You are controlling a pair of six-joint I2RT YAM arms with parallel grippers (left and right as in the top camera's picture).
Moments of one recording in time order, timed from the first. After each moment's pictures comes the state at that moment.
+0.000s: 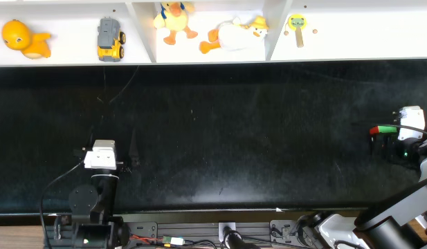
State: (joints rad) left arm -0.02 0.01 0.01 -0.08 0.02 0.09; right arm -0.93 1.58 0.92 -0.58 -0.44 -0.93
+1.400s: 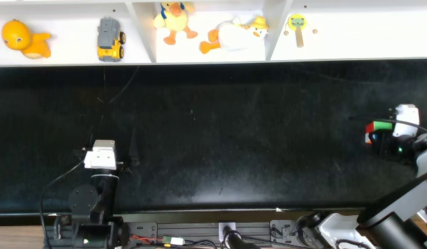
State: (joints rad) left arm -0.02 0.01 0.01 -0.08 0.02 0.09; right arm -0.87 1.61 0.93 -0.58 -0.42 -0.81
